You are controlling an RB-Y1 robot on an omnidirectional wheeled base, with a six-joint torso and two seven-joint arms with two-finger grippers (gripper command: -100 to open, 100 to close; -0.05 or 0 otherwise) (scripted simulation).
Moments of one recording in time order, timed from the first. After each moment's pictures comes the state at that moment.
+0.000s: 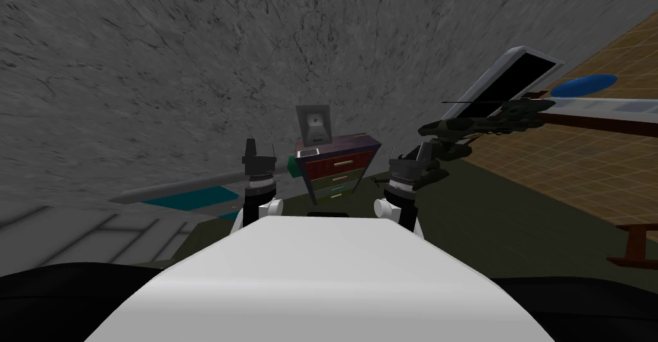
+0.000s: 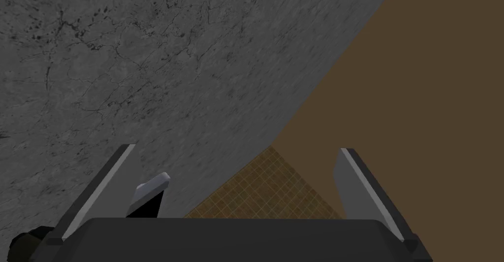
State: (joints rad) left arm 0.50 -0.03 0.01 -2.30 -0.11 -0.55 0.15; right arm 0.45 0.03 -0.07 -2.24 -0.07 -0.60 -0.05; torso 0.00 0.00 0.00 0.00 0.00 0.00
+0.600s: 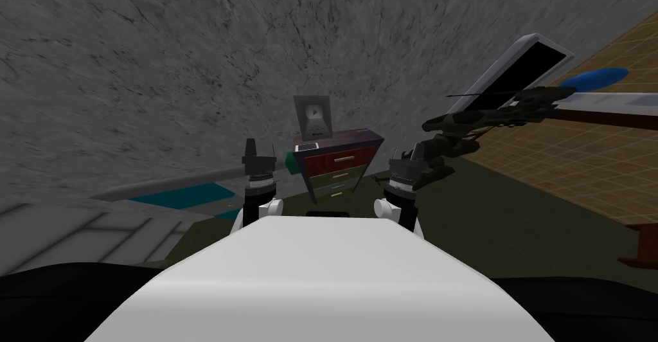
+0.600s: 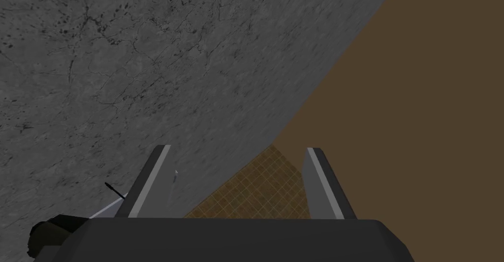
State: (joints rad) left arm 0.50 -0.03 0.01 -2.30 -0.11 -0.55 0.15; right arm 0.45 0.03 -0.07 -2.24 -0.07 -0.60 -0.05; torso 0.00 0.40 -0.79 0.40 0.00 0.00
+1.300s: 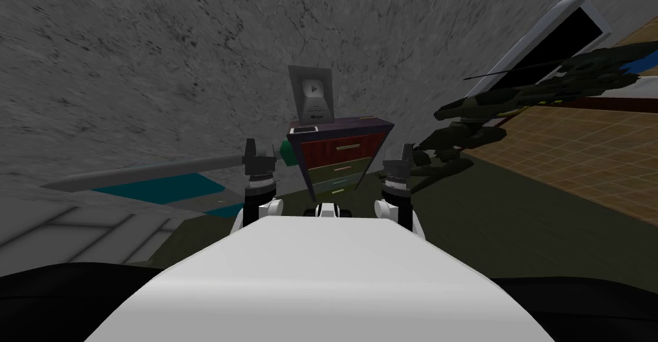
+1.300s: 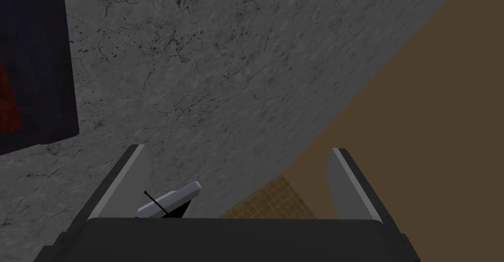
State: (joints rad) left arm 0.50 -0.03 0.01 -2.30 -0.11 -0.55 0.15; right arm 0.45 -0.04 -0.05 -2.20 0.00 -0.56 -0.04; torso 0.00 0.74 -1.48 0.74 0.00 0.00
